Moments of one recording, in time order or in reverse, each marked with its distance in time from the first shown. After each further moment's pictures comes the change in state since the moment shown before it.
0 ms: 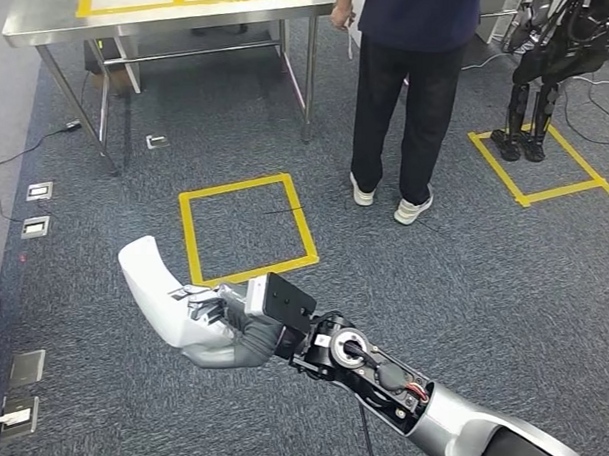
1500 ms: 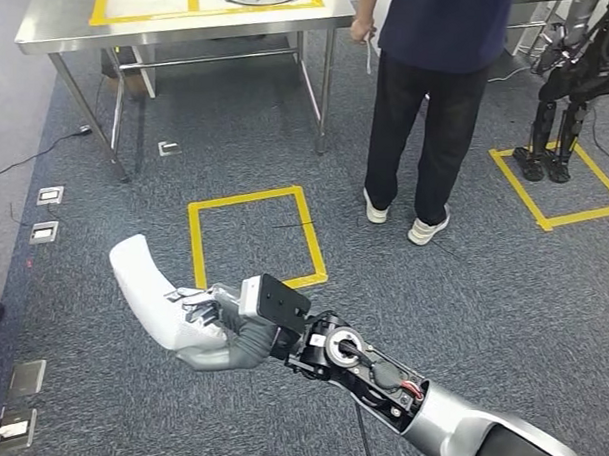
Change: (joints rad) left arm -0.001 0.004 0.000 0.001 0.012 -0.009 0.000; right arm -0.005 0.011 0.002 0.016 0.002 0.018 -0.004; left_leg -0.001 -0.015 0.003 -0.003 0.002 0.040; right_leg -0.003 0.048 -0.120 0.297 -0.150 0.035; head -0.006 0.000
